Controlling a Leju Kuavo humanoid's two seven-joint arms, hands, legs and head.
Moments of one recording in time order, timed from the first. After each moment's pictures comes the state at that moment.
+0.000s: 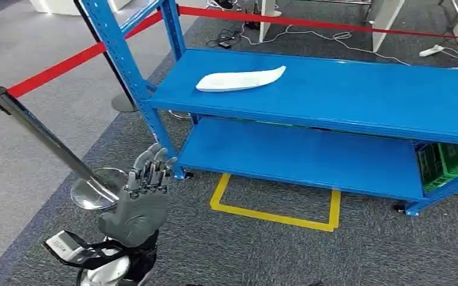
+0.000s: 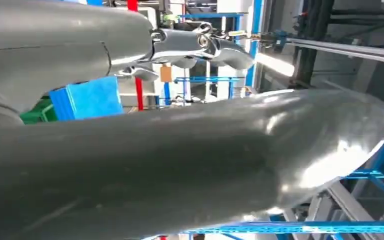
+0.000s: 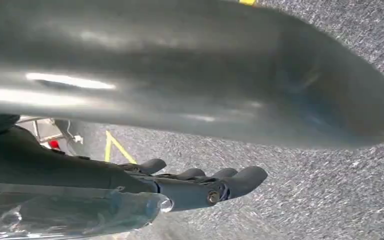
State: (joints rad) left arm 0.11 -0.25 -0.42 -1.69 0.12 -0.25 -0.68; right arm -0.08 0.21 -0.88 -0.21 1.52 -0.31 0.26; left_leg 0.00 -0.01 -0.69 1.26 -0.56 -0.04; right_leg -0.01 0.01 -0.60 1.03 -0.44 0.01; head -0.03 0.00
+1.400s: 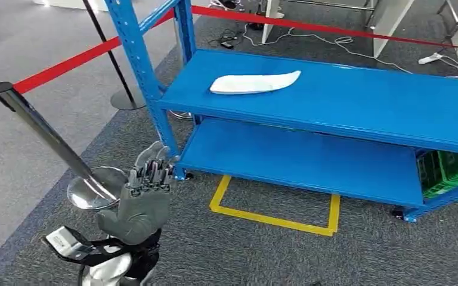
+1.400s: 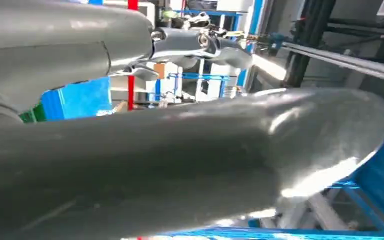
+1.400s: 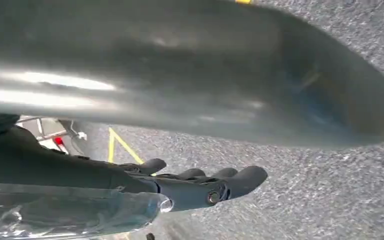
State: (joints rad) left arm 0.11 -0.25 -0.42 -1.69 0.17 -0.28 -0.68; right arm -0.08 0.21 -0.88 -0.21 1.53 -0.31 0.26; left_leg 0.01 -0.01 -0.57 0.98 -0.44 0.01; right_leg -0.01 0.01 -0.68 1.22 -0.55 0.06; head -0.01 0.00
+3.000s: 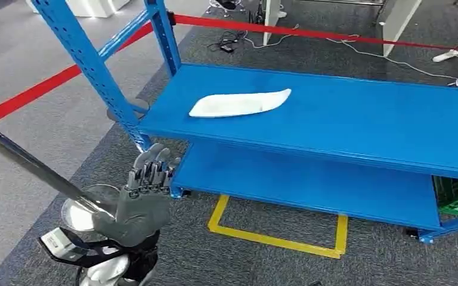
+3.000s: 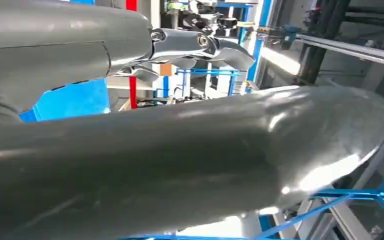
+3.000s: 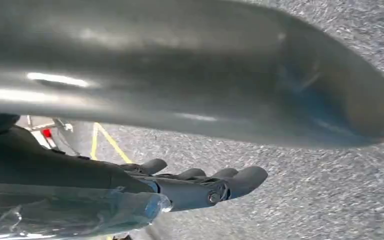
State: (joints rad) left arm 0.11 -0.25 -0.41 -1.69 0.18 -0.31 -0.68; right arm -0.08 0.21 -0.88 -0.21 1.54 -0.30 0.27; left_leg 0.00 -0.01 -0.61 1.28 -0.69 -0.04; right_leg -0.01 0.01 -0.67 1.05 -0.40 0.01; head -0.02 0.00
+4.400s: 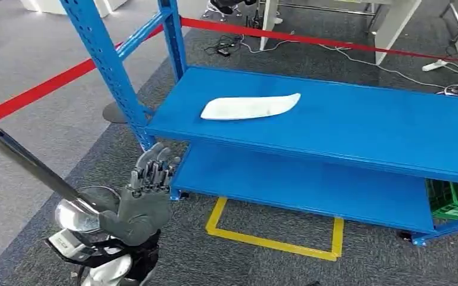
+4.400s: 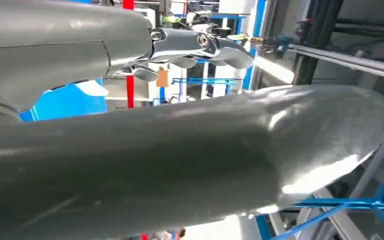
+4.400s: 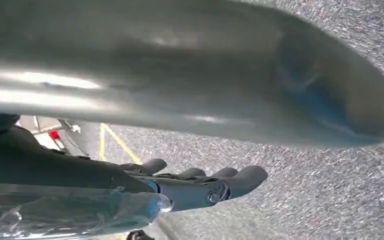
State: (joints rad) left arm 0.11 -0.25 -0.43 -1.69 0.12 -0.26 -0.68; right arm -0.08 0.21 -0.88 -0.21 1.54 -0.31 0.26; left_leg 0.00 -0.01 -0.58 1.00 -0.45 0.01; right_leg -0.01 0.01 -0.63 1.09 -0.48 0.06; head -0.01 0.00
